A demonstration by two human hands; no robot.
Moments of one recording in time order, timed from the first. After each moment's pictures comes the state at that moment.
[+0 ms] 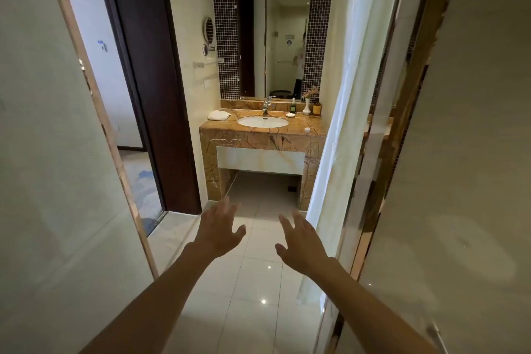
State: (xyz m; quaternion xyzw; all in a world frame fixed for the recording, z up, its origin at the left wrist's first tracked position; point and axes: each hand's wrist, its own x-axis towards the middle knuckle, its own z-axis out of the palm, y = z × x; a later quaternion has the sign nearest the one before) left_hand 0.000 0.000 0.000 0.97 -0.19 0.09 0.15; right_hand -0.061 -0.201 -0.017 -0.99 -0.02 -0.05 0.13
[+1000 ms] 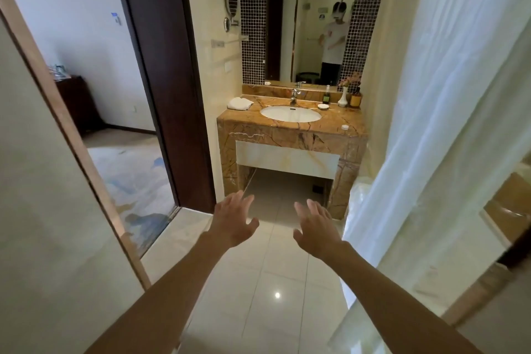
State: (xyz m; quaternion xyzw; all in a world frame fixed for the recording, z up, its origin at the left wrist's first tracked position) left_hand 0.281 0.008 -0.022 0.98 -0.16 0.05 0.13; right_hand 0.246 -0.205 -0.035 -0.99 -0.05 -0.04 0.09
